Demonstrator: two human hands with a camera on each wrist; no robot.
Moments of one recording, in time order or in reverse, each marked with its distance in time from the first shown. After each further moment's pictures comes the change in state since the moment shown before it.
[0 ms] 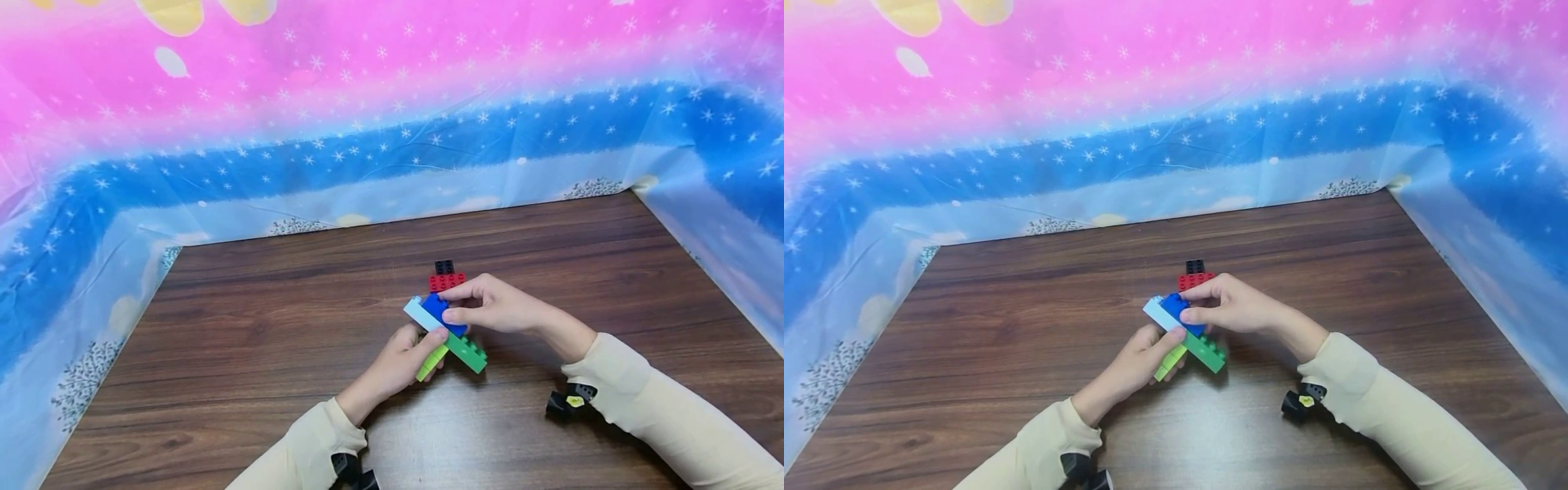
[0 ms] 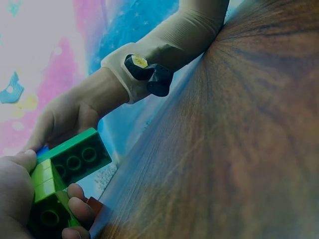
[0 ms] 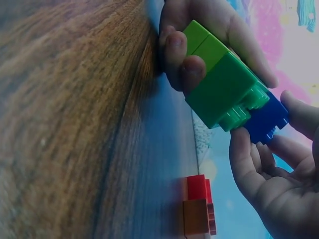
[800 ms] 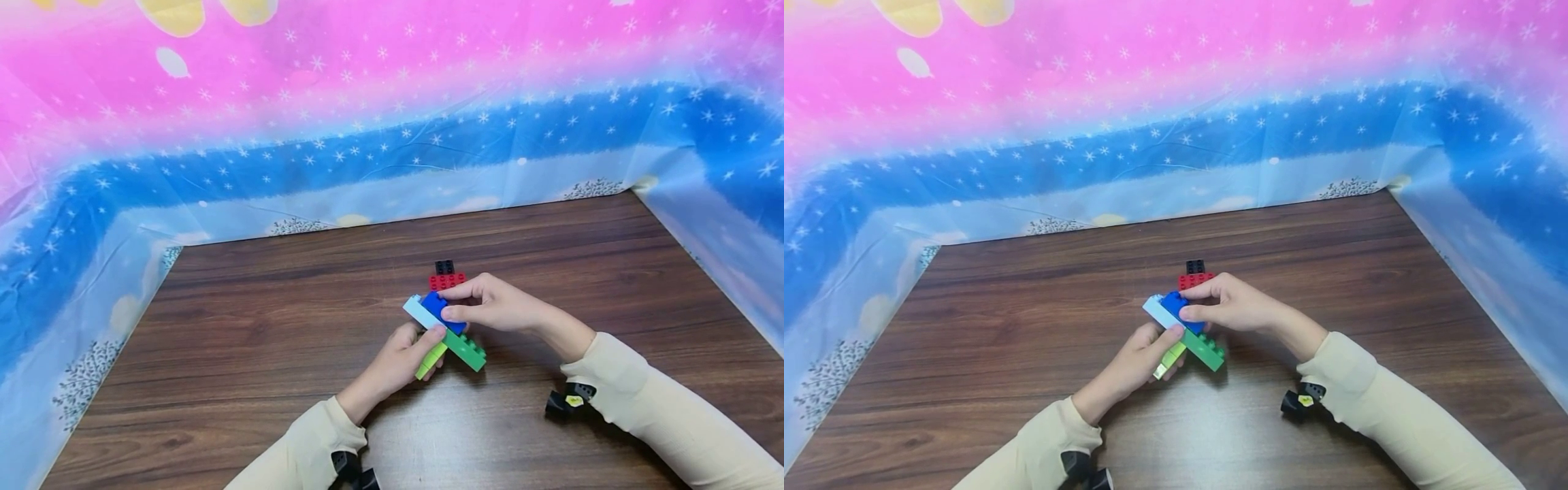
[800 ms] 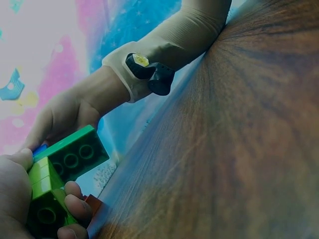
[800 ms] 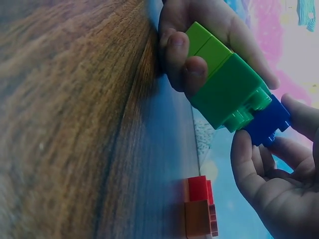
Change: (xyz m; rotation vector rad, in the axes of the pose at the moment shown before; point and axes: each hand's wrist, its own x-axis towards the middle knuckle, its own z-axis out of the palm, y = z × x) left_hand 0.001 0.000 -0.001 -0.020 0.007 -0.013; right_hand 0.001 0.000 0.000 0.008 0.017 0.019
